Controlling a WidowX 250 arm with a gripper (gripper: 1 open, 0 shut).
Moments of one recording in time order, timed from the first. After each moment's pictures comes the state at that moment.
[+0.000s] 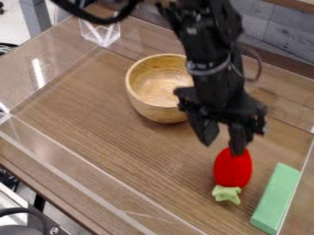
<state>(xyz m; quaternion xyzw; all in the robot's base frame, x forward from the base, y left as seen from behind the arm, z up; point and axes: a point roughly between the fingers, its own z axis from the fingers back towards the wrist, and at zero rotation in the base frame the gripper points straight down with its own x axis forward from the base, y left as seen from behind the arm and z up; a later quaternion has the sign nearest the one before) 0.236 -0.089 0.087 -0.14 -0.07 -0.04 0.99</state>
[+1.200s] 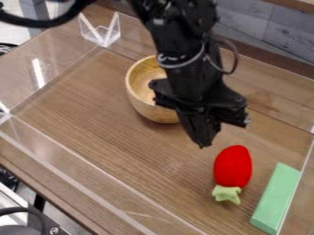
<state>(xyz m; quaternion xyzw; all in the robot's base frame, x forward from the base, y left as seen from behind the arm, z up) 0.216 -0.074 0.115 -0.13 -0.10 -0.03 0.99</state>
